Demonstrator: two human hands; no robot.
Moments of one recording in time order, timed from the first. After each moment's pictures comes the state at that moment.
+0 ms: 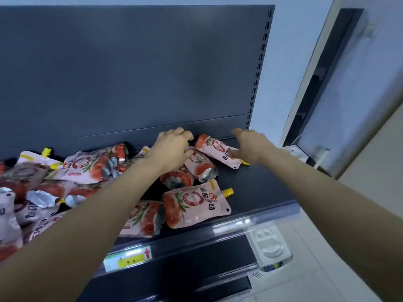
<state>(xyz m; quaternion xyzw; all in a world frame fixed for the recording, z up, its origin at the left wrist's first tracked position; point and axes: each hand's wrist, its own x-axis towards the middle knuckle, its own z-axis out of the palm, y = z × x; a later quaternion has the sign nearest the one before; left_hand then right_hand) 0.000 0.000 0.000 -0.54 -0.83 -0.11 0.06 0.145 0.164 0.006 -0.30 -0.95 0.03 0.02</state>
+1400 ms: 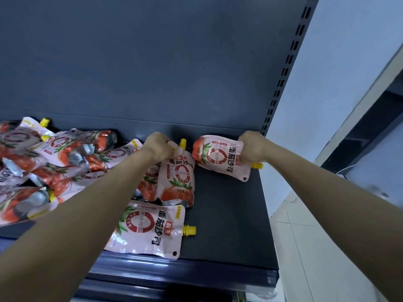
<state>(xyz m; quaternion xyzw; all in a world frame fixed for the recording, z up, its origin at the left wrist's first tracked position) -0.028 0.090 -0.035 -0.13 -0.94 -0.29 -0.12 0.078 0.309 -0.007 -0.17 -0.97 0.11 -0.10</state>
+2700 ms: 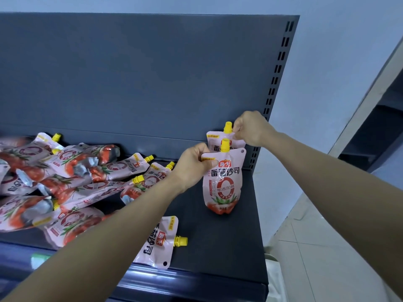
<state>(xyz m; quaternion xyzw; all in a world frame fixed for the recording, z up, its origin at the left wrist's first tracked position) 0.056 0.146 -0.013 -0.27 -0.74 -0.59 -0.14 0.068 0.331 0.052 -0.11 -0.98 0.16 0.10</state>
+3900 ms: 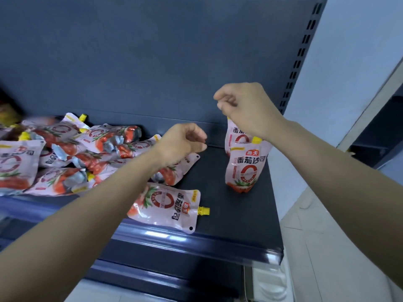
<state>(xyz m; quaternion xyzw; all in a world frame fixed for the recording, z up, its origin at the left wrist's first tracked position) 0.071 0.056 0.026 -0.28 -0.81 -0.50 -0.13 0.127 0.216 0.093 0.02 -0.95 0.21 0.22</state>
